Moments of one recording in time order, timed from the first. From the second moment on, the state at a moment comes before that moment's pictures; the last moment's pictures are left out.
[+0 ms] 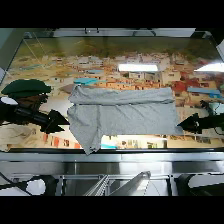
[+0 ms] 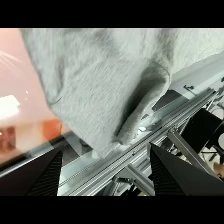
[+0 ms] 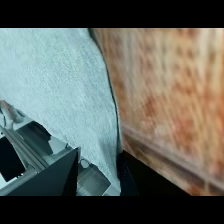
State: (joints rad) left arm 0.34 -1.45 0.84 0.84 -1.49 -1.15; right arm -0.69 -1.71 0.93 -0.87 1.48 0.85
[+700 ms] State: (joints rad) left arm 0.20 -1.44 0.70 0.80 -1.26 -1.13; right arm -0.53 -1.72 0.91 -0.84 1.43 0.84
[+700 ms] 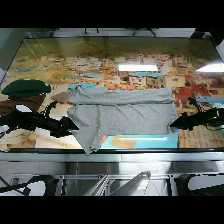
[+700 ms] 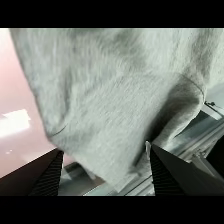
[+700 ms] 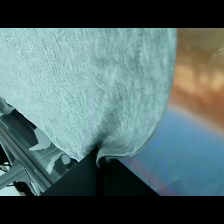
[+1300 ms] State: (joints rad) left arm 0.29 -1.53 0.68 0.53 -1.40 -0.90; right arm -0.54 -1.68 0.91 -0.84 1.49 0.84
